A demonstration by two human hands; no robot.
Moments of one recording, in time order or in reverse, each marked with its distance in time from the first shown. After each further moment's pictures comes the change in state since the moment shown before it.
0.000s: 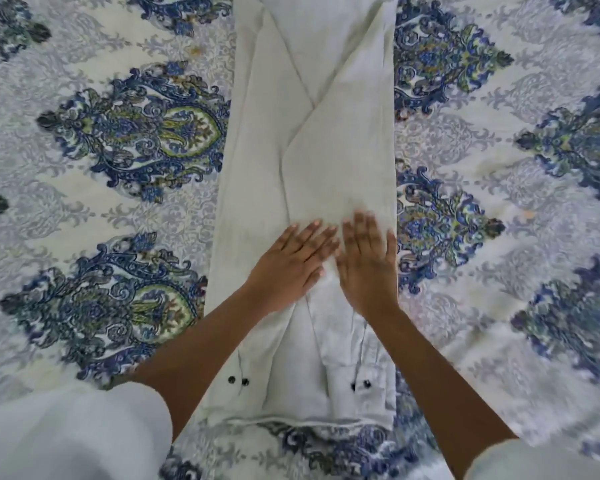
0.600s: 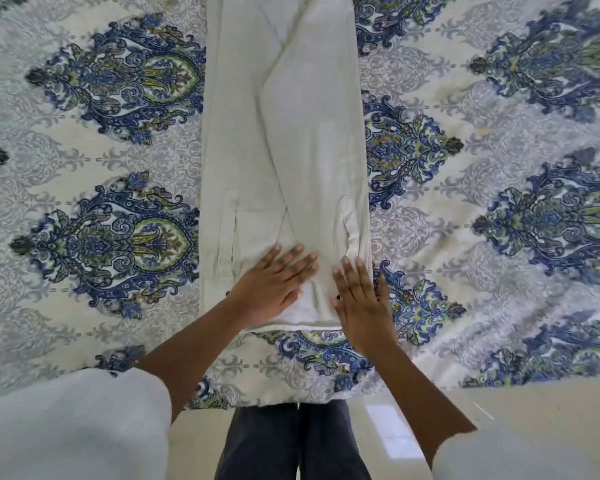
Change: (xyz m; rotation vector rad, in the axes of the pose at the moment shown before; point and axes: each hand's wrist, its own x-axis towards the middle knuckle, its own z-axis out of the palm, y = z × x) left_hand -0.119 0.077 0.026 -0.005 -0.148 0.198; right_hand -0.202 0.000 0.018 -0.036 -0.229 -0.026
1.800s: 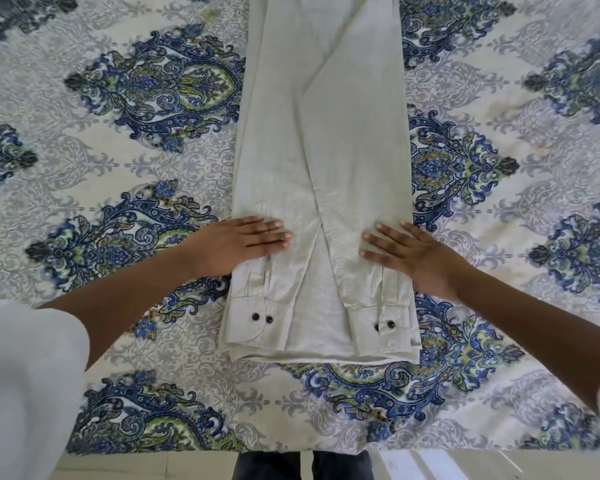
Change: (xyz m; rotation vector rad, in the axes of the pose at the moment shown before) left_hand -0.026 -0.153 -0.012 0.112 0.136 0.290; right_hand 0.123 0.081 -0.044 -0.280 0.102 -0.753
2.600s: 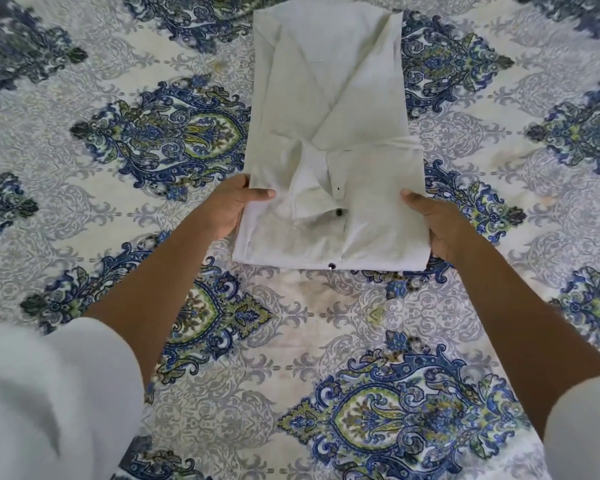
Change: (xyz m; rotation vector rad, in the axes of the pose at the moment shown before) left_hand 0.071 -0.092 -0.060 -1.820 0.439 -1.065; right_hand 0.089 0.079 -0.068 1.927 0.386 1.241
